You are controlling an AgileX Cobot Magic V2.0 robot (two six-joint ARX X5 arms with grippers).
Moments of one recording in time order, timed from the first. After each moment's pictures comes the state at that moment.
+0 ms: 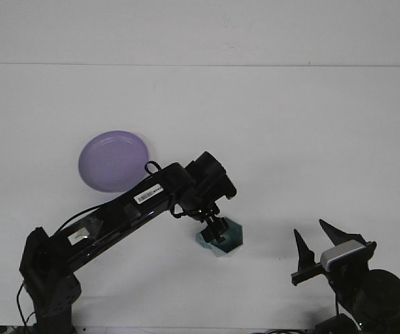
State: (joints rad) left arm -0.83 1.90 1.70 -0.90 0.29 0.24; right arm 0.35 0.25 0.60 -0.61 -0.02 0.01
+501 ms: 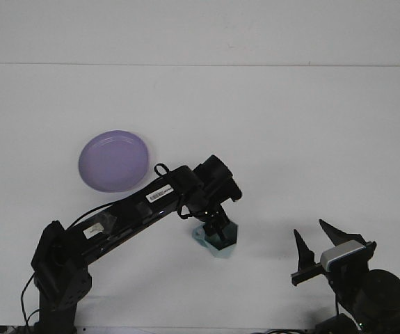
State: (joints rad) left arm -0.84 1.96 1.70 -0.85 0.29 0.24; right arm 0.35 0.25 0.60 -0.61 -0.02 0.01
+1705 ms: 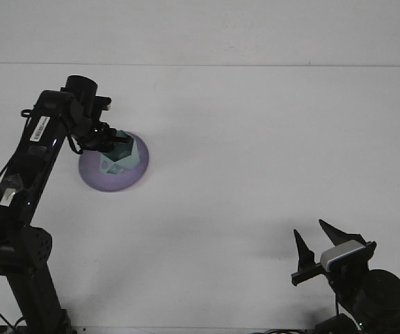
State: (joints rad) left arm -0.11 1.97 2.05 -1.20 0.15 0.08; right arm 0.35 0.25 0.60 -0.61 -0.03 0.01
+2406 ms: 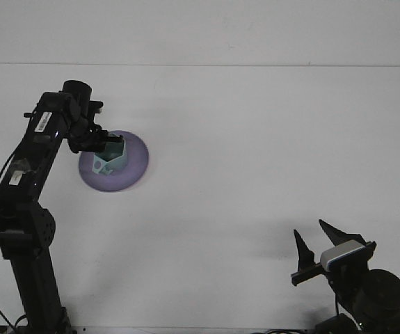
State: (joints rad) left arm -0.05 2.11 2.05 -1.13 0.08 0.08; right arm 0.35 0.25 0.60 -0.61 -0.03 0.01
